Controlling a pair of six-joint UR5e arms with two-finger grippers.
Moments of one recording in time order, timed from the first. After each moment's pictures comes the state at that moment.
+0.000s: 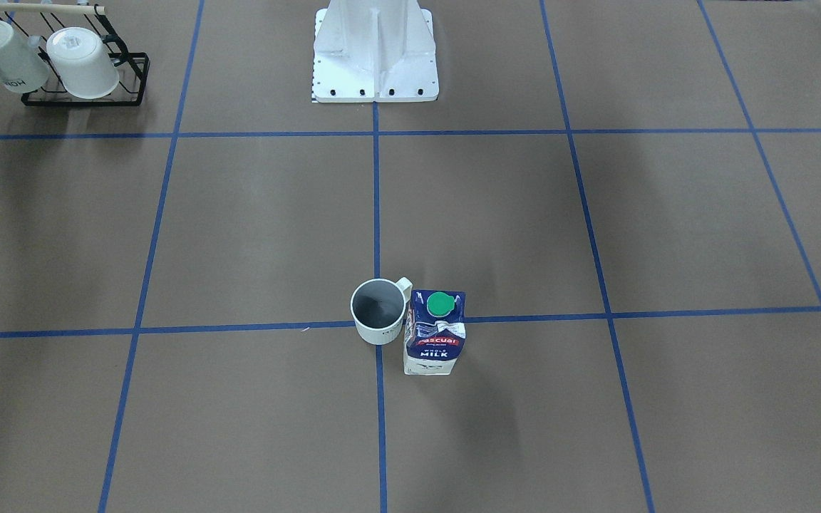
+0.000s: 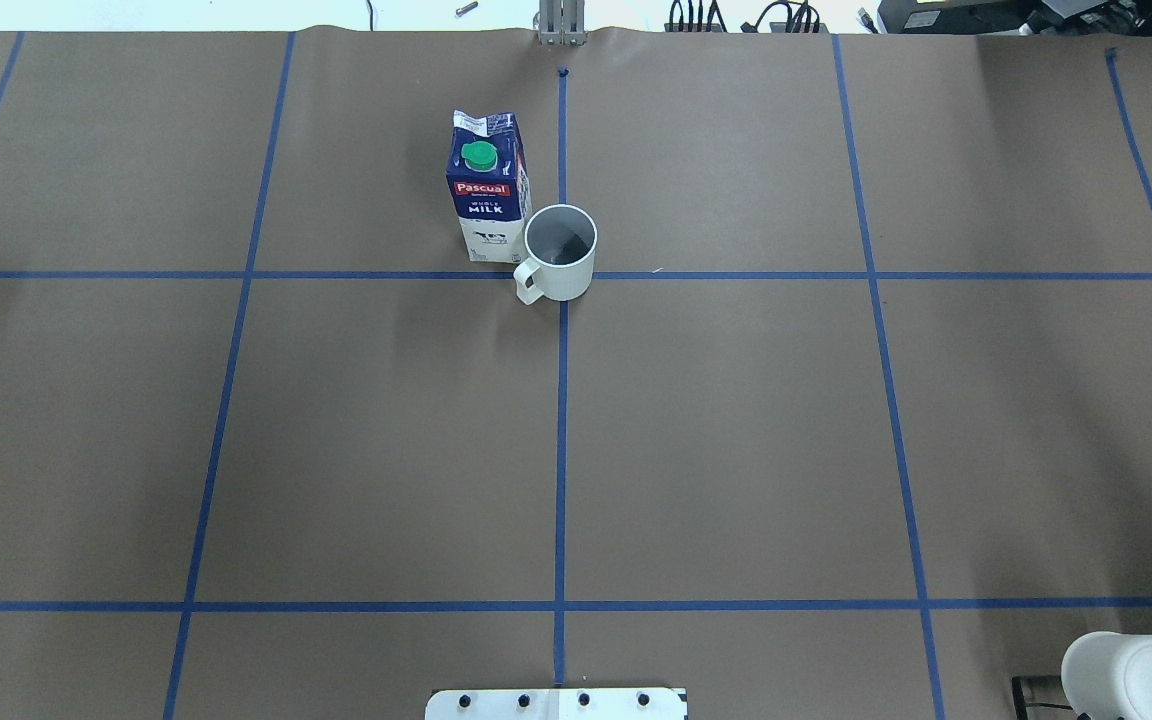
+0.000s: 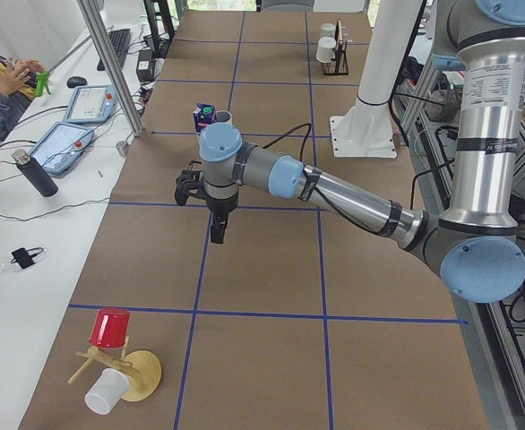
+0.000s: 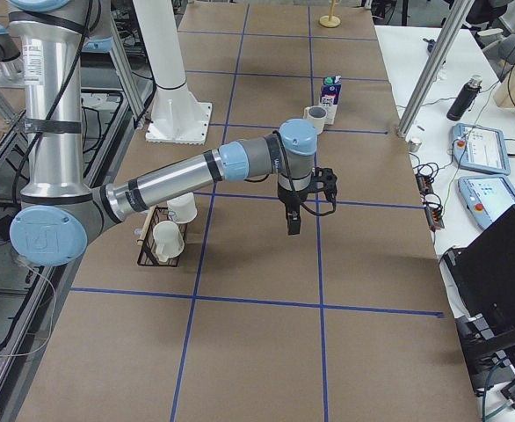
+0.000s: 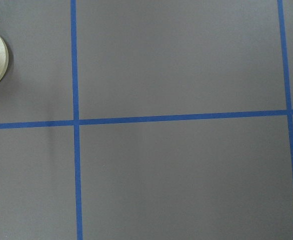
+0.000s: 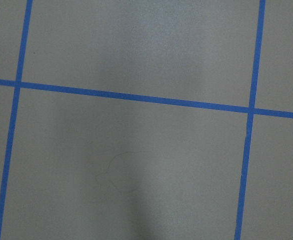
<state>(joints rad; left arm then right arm) -1.45 -1.57 -1.95 -1.51 -2.36 -0.21 1.39 -1.60 1.98 -1.73 2.32 0.18</state>
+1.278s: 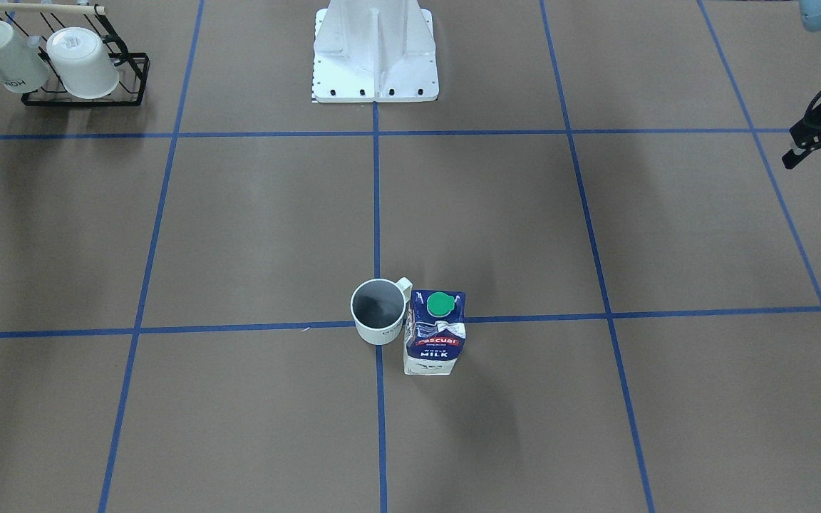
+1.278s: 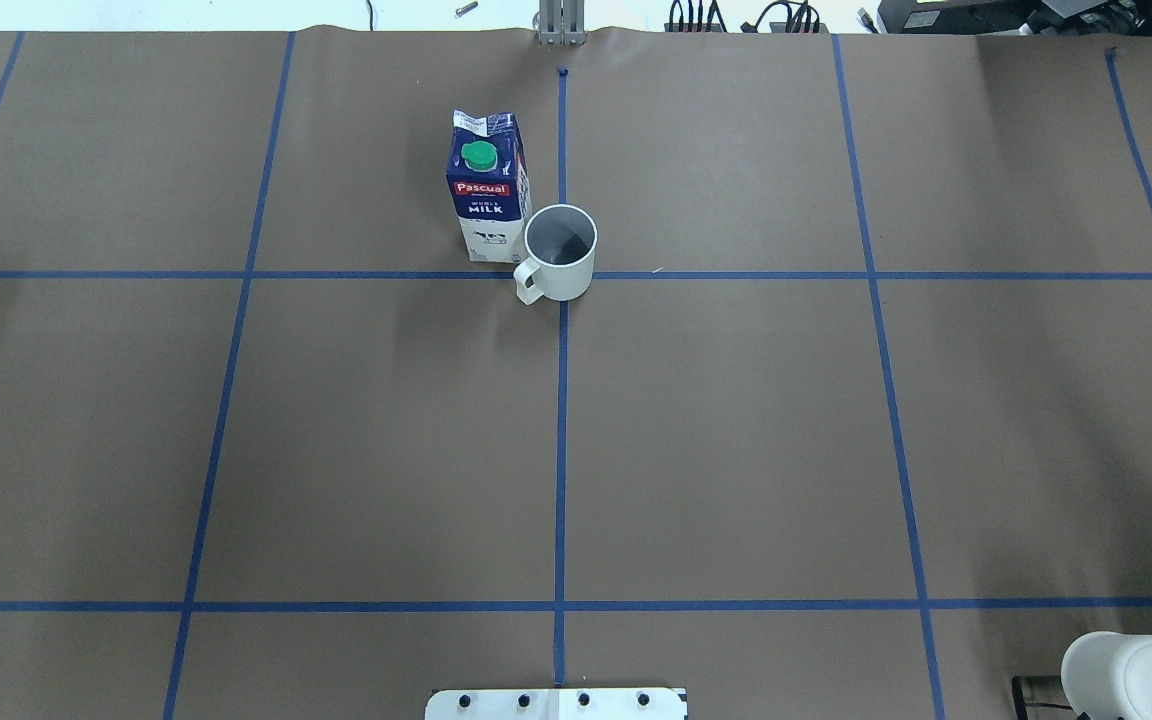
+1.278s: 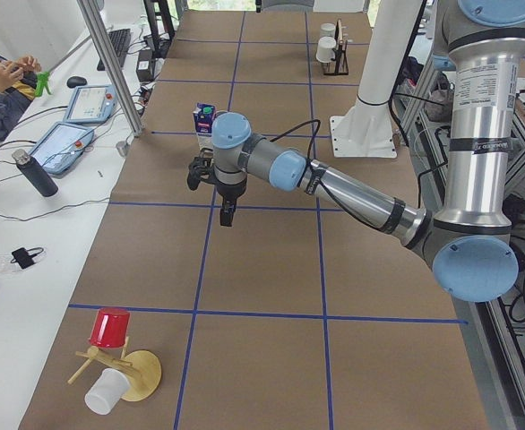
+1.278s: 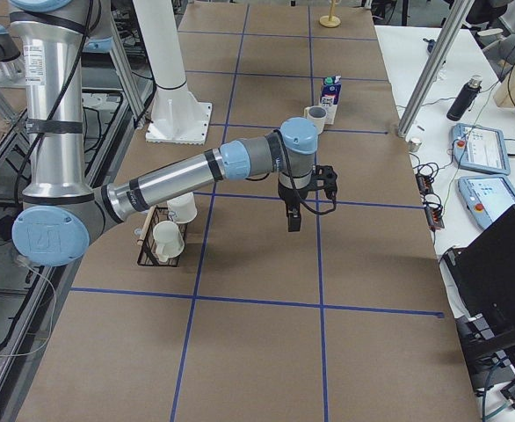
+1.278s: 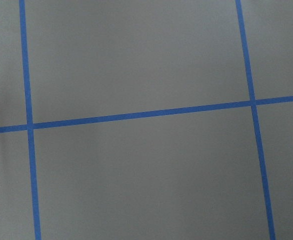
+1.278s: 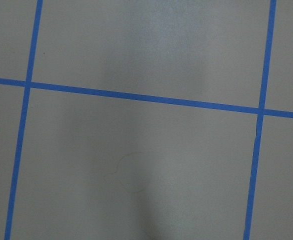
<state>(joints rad) -1.34 -1.56 -2.00 -1.56 -2.37 -0.35 1.39 -1.59 1.98 -1.73 2.34 0.19</state>
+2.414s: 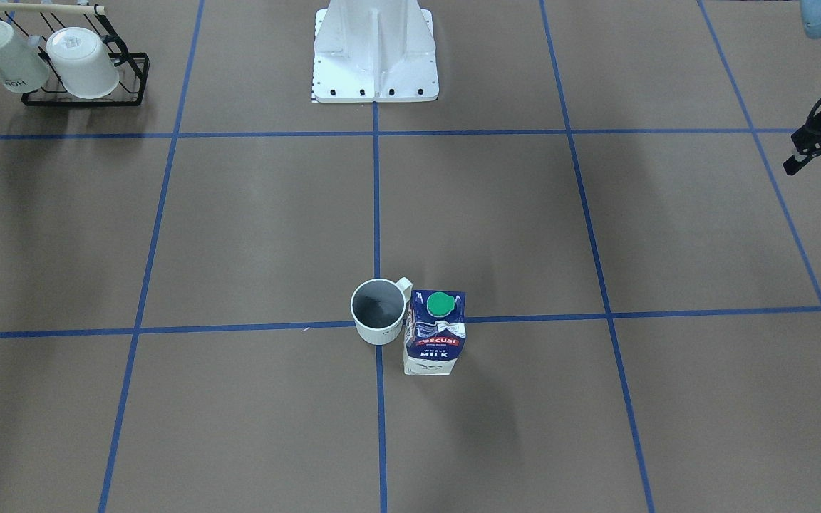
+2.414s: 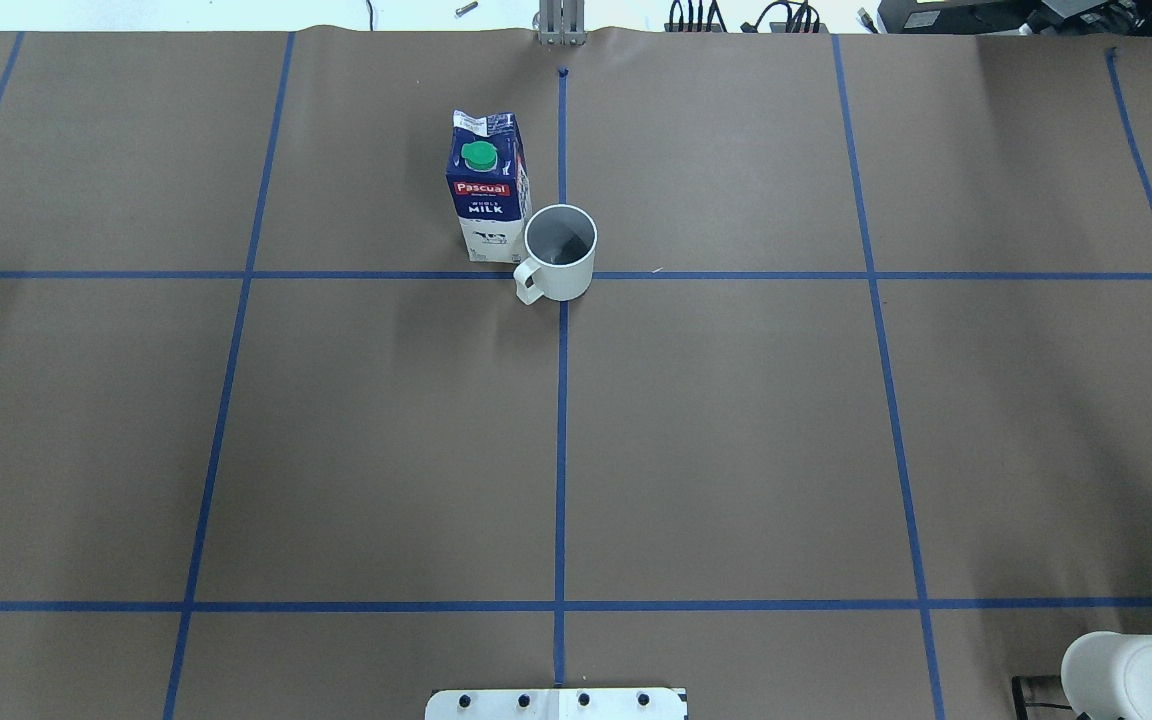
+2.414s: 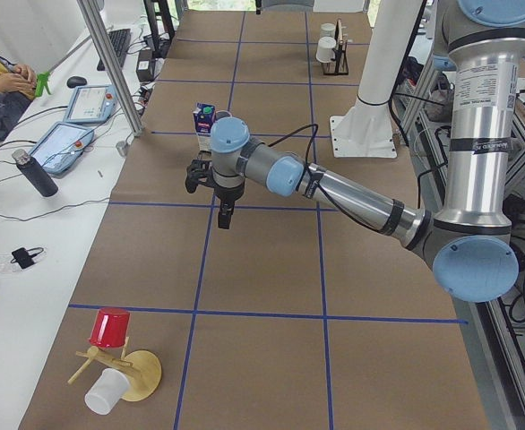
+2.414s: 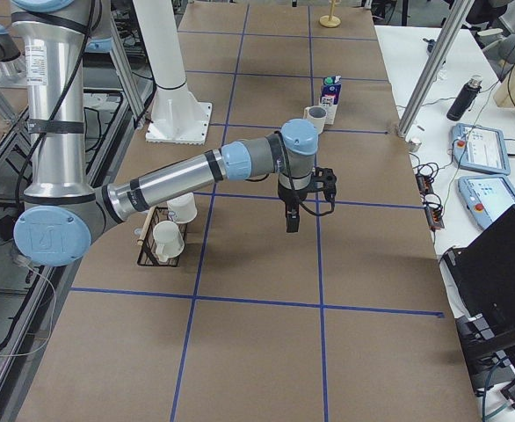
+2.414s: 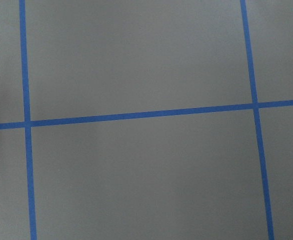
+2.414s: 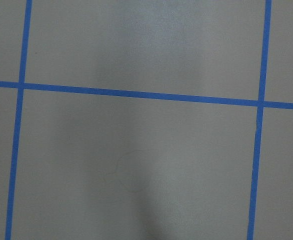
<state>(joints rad) -1.34 -1.56 -1.97 -1.61 -2.37 -0.37 1.37 -1.59 1.98 -1.73 2.33 0.23</state>
